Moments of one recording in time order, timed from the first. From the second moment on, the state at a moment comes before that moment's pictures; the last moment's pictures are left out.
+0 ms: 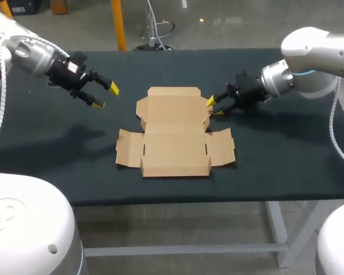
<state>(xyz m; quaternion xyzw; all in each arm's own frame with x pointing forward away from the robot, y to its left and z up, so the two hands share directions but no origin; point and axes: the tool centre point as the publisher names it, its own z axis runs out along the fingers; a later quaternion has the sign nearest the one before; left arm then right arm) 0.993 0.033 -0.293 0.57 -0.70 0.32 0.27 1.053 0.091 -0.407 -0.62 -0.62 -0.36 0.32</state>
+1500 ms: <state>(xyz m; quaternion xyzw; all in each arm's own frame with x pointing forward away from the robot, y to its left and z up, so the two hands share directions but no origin) 0.992 0.030 -0.295 0.55 -0.70 0.34 0.30 1.060 0.116 -0.383 -0.54 -0.62 -0.47 0.32</state>
